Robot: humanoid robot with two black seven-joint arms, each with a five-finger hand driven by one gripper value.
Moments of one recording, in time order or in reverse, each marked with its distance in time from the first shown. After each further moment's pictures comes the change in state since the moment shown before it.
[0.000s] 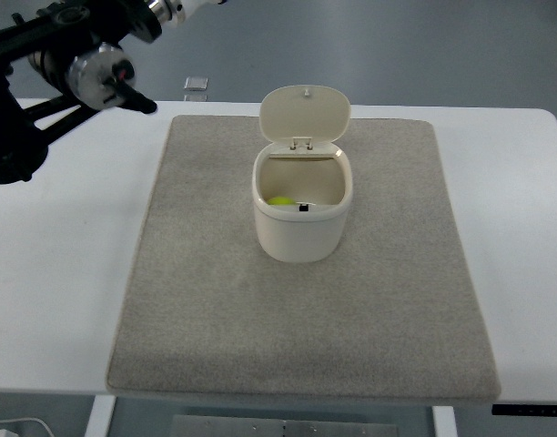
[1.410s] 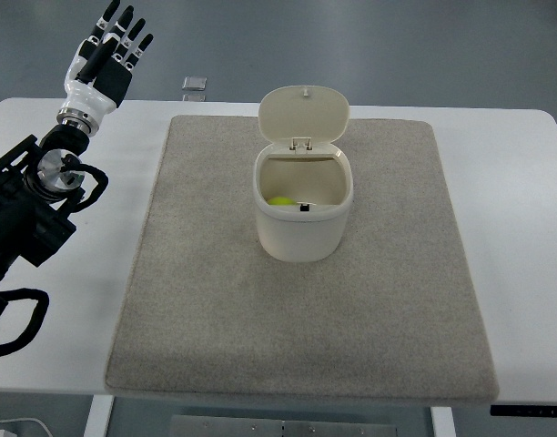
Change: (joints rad) left arm 0.282 -0.294 -0.351 0.924 -0.129 -0.585 -0.116; right arm 0.000 0.000 0.000 0.001 0.000 0.000 0.000
